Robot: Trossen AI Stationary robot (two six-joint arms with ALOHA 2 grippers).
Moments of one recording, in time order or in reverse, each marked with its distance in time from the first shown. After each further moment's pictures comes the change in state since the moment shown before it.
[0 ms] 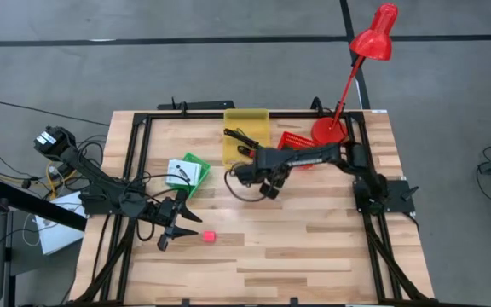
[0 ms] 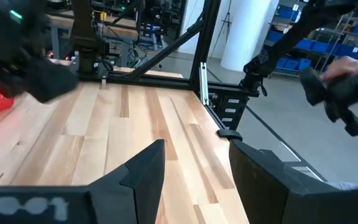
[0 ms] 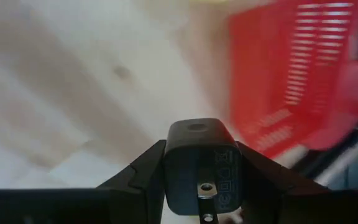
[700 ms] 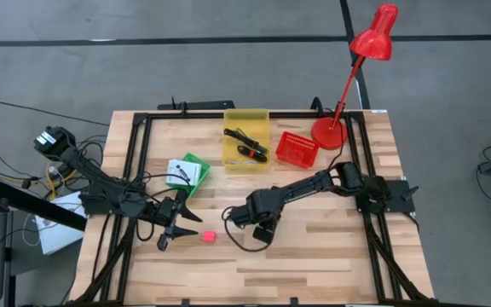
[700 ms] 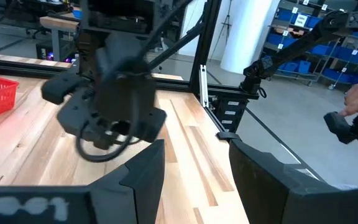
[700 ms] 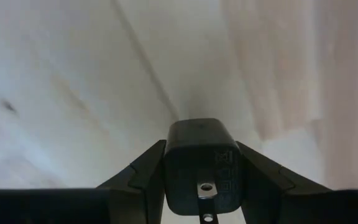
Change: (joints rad) left arm 0.000 0.000 0.000 0.011 -0.001 0.002; right arm 0.246 0.118 -0.005 0.247 -0.324 0.022
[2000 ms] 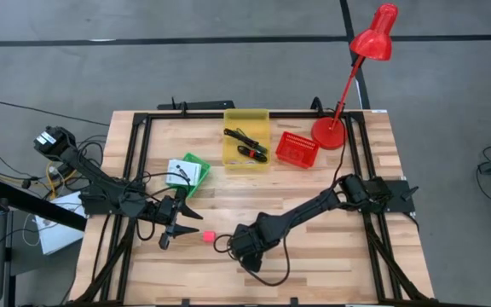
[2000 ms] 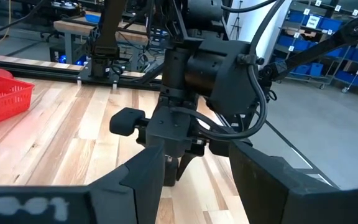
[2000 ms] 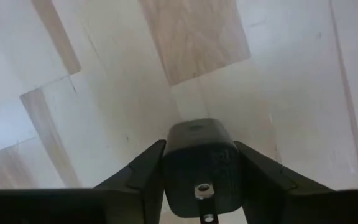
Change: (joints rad) left arm 0.000 0.000 0.000 0.002 -0.045 0.006; right arm 0.175 0.020 0.001 0.400 0.044 0.103
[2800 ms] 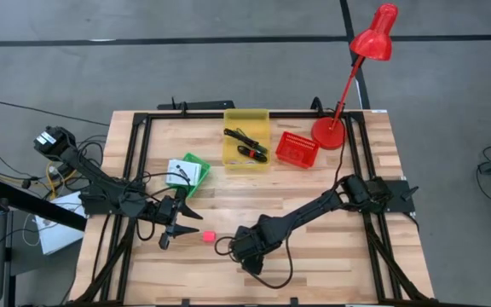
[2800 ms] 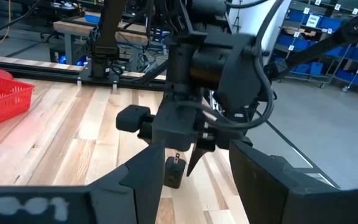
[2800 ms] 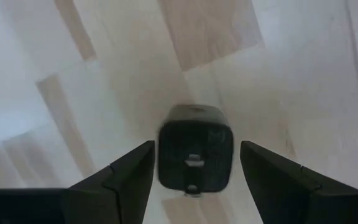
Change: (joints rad) left arm 0.000 0.000 0.000 0.000 0.000 0.005; right arm 0.019 -0.014 -0.001 -0.005 -0.020 0.026
